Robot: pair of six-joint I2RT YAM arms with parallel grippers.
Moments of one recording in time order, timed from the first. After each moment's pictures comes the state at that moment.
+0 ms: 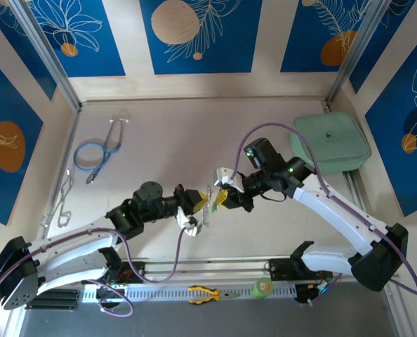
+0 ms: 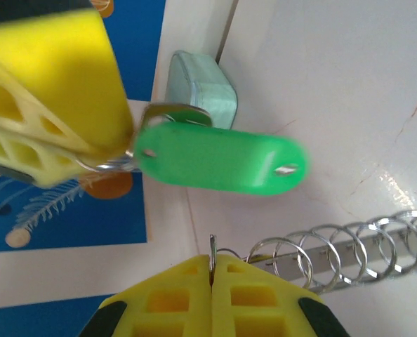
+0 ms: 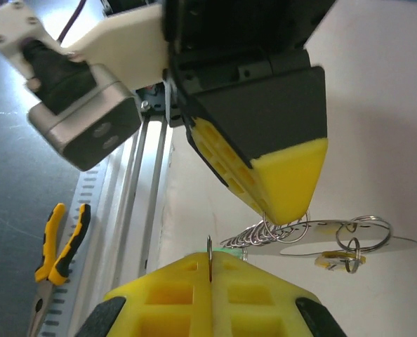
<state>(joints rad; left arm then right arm) -0.93 0.97 0.49 0.20 0.26 1.49 0.69 1.20 1.11 -0.92 -0.75 -0.64</state>
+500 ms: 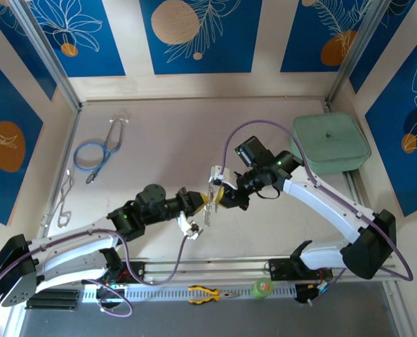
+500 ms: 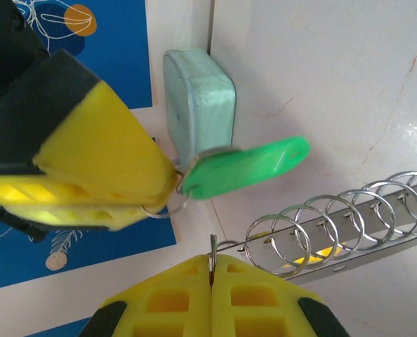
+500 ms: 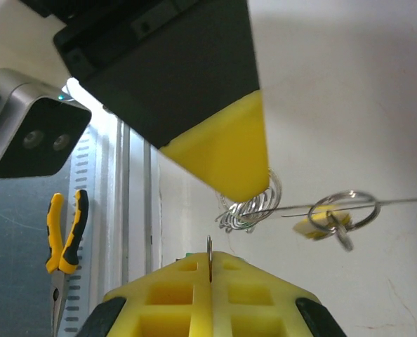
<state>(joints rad) -0.98 0.97 0.50 0.18 0.18 1.68 0.70 1.30 1.18 -0.99 -0.65 -0.53</state>
